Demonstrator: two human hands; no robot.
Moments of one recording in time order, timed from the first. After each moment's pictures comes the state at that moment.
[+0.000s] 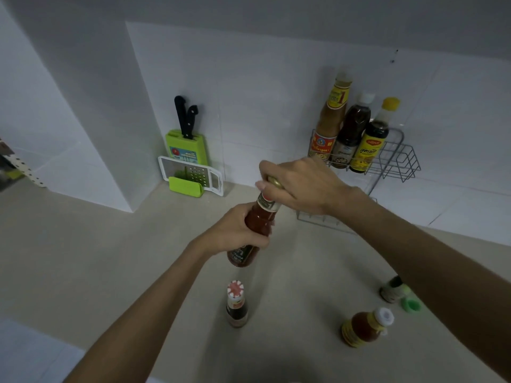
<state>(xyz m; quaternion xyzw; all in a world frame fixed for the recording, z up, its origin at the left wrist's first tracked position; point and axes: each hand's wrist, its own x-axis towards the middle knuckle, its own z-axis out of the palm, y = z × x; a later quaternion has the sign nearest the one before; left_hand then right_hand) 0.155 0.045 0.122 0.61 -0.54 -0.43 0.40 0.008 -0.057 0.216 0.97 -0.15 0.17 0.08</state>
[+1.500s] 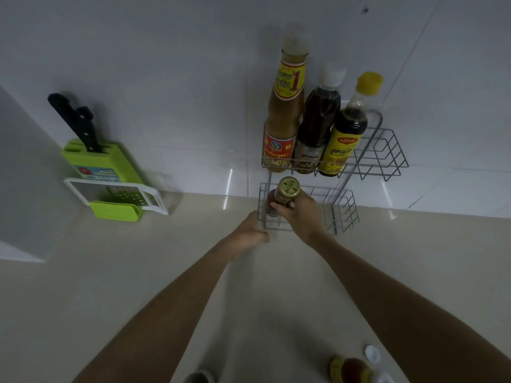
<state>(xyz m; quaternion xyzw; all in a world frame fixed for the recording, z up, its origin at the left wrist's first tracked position) 0.111 -0.158 0.005 0.67 -0.42 -0.56 0.25 -0.036 -0.219 0.019 0.74 -0.48 0.34 -0.32</state>
